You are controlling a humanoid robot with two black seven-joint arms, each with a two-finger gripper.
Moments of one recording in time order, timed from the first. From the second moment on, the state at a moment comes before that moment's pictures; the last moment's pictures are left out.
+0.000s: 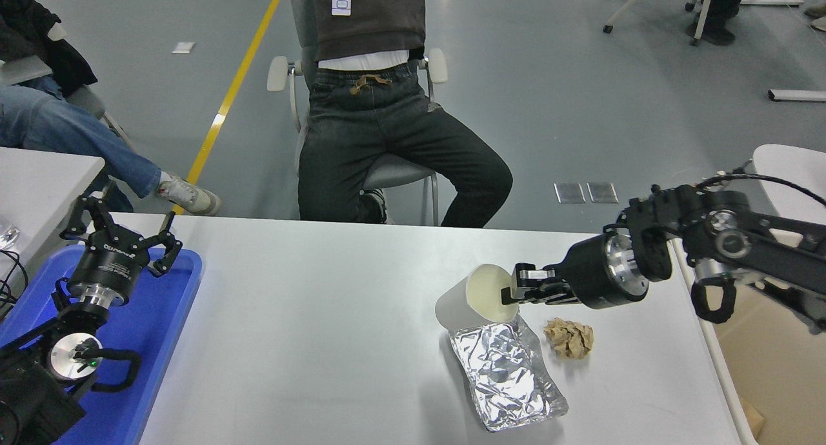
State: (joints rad) left arm -0.56 0.46 -0.59 -0.39 -0.23 -0.70 -0.59; right arm 1.09 -0.80 0.32 1.65 -0.70 0.51 -0.47
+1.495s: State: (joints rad) left arm -0.56 0.46 -0.59 -0.39 -0.23 -0.70 -0.59; right arm 1.06 -1.28 0.37 1.52 -0.69 0.58 -0.20
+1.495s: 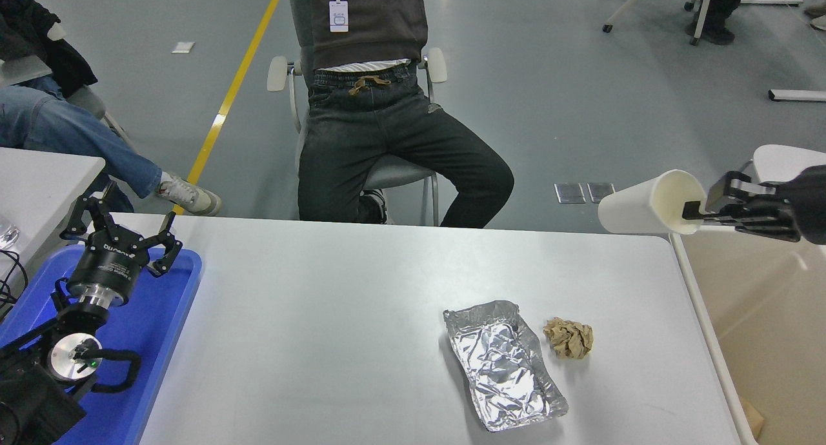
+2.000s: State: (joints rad) left arm -0.56 0.46 -0.59 -0.39 -0.23 -0.70 -0.59; right arm 0.95 -1.21 0.37 1.22 -0.69 0.59 -0.13
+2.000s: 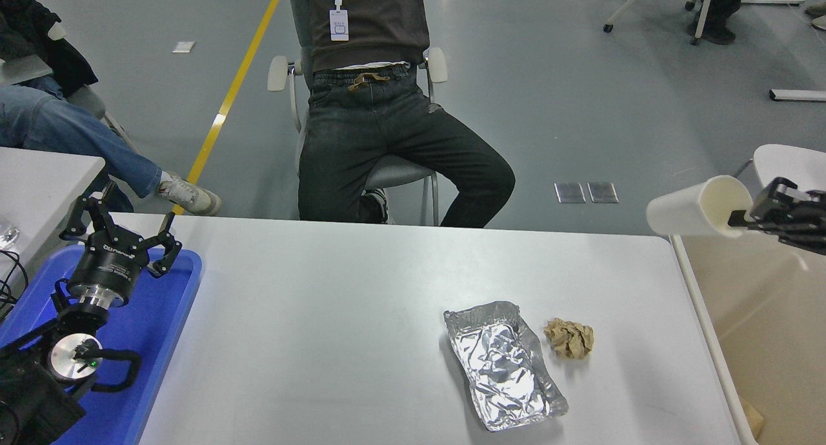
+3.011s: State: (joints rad) left arm -0.56 0.46 -0.59 -0.39 -0.23 -0.70 -0.59; right arm 0.73 -0.87 0.34 0.36 -0.68 0.58 0.04
